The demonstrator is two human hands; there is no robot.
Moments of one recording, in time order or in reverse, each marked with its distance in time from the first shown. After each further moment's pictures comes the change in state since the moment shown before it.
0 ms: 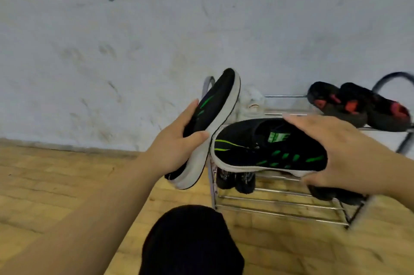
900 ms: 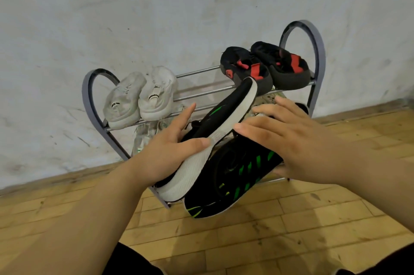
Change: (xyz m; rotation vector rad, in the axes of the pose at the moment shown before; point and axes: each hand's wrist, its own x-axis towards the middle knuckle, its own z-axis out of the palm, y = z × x) left_hand 0.071 0.057 0.181 -0.157 -0.560 -0.025; right_hand -0.059 0.130 0.059 -0.193 0.240 -0.228
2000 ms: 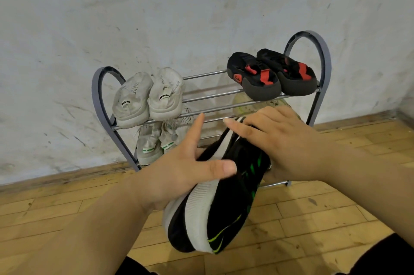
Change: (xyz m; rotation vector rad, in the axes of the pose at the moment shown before) left_hand -0.035 0.005 0.002 -0.204 -0.230 -0.035; right_hand 0.040 -0.021 0.002 -0.104 -0.074 0.055
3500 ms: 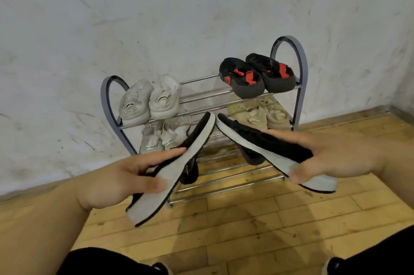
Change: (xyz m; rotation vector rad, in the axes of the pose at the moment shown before) left_hand -0.077 -0.005 -0.042 0.200 -0.143 0.000; right_hand -0.085 0.008 -0.066 1.028 -0.622 0.478
